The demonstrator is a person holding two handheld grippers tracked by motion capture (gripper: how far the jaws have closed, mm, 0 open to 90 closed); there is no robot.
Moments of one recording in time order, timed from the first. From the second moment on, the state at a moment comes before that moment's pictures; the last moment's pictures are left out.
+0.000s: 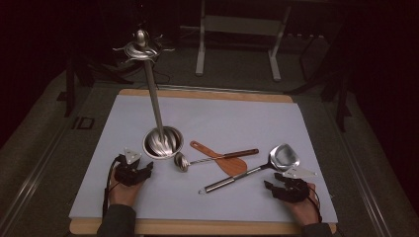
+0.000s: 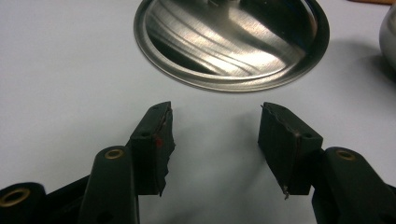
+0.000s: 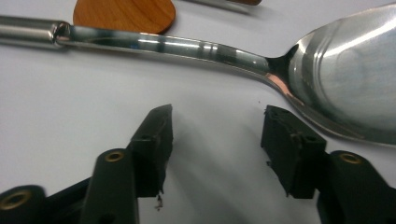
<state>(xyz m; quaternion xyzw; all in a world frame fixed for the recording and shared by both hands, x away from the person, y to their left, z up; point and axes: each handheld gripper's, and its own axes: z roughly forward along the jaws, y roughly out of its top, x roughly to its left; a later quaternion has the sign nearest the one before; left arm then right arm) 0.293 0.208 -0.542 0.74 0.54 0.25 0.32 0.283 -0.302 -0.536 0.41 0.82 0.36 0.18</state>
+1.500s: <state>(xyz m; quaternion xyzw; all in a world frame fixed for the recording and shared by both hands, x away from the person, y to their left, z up) 0.295 0.211 -0.542 0.73 0.55 0.24 0.32 0.354 -0.284 -0.509 0.35 0.90 0.20 0.16</state>
